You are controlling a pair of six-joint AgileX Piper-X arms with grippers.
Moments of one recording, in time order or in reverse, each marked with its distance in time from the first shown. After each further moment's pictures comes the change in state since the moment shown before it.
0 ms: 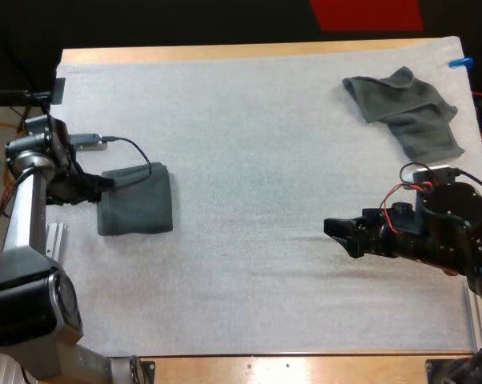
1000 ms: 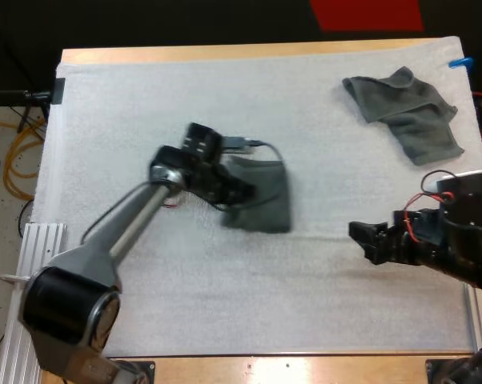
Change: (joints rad) left arm -0.621 0.025 0.103 -0.247 0.440 -0.330; right arm 0.000 -0.058 -0.060 0.158 0.137 -0.045
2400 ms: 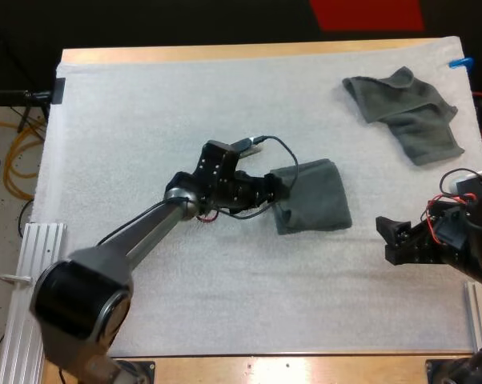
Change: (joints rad) left arm -0.110 0.046 0.142 -0.479 0.215 -0.525; right arm 0.000 0.000 -0.138 0.172 0.190 -0.158
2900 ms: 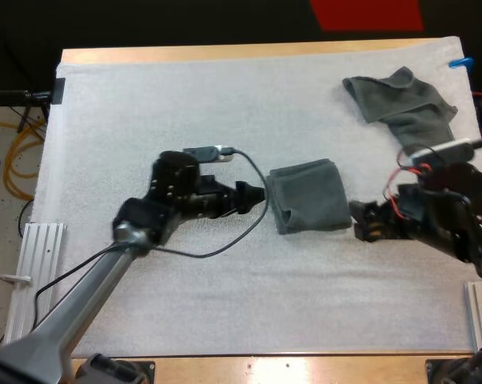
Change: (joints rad) left arm 0.061 -0.426 0.185 0.065 -0.029 0.176; right arm 0.000 0.148 0.000 -0.086 -0.020 -0.022
